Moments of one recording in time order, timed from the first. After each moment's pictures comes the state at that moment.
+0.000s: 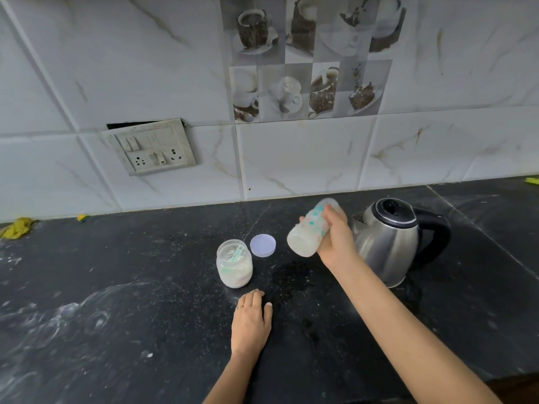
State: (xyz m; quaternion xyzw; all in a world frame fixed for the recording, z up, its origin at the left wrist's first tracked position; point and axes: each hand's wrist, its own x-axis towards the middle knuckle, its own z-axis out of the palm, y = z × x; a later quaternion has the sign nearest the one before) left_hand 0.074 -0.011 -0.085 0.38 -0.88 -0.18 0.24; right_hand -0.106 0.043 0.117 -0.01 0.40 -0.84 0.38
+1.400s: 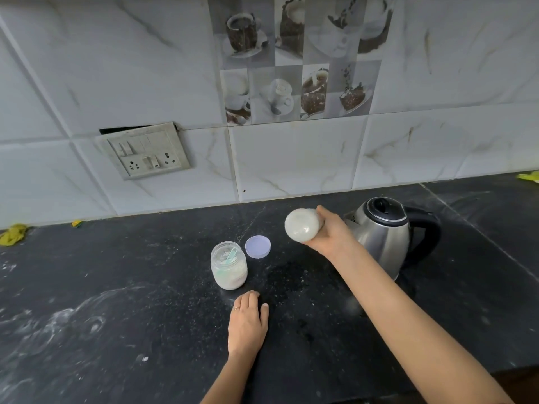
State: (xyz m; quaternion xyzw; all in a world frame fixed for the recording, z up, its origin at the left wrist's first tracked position) left_hand 0.070 -0.008 -0.085 0.39 -0.88 -0.15 0.23; right_hand -0.109 0.052 0.147 0.07 0.40 -0.78 0.47
